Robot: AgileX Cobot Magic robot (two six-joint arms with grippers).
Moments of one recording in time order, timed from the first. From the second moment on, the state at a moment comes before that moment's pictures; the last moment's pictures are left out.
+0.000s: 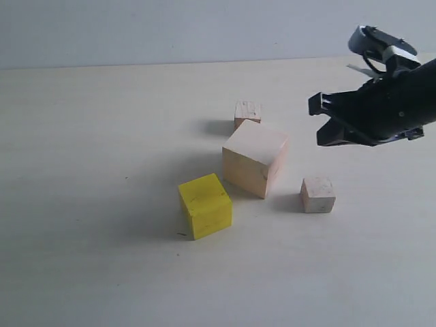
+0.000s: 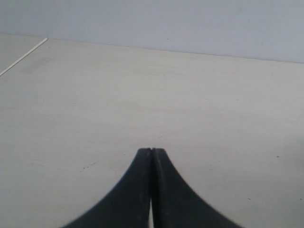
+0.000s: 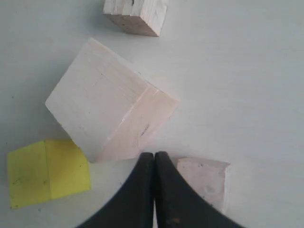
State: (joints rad) left arm 0.07 0.00 0.00 0.03 0.37 -0.07; right arm 0.17 1.55 -0.83 0.81 0.55 -0.50
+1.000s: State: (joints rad) left arm 0.07 0.00 0.00 0.03 0.37 -0.07; right arm 0.43 2.00 -1.26 0.56 0.58 -0.26
